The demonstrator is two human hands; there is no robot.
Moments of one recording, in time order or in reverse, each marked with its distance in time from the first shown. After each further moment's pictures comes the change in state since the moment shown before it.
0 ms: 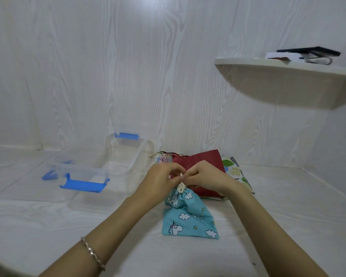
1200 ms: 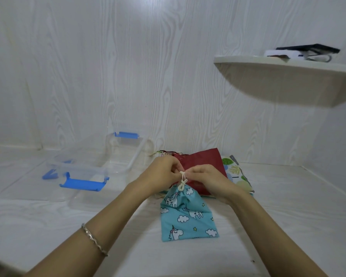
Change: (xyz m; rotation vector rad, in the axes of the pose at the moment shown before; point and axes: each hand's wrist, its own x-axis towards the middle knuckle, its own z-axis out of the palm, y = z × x) left_hand 0.014 0.016 -0.013 0.027 -0.144 -0.086; right_hand -0.010 0.017 0.008 0.370 0.038 -0.047
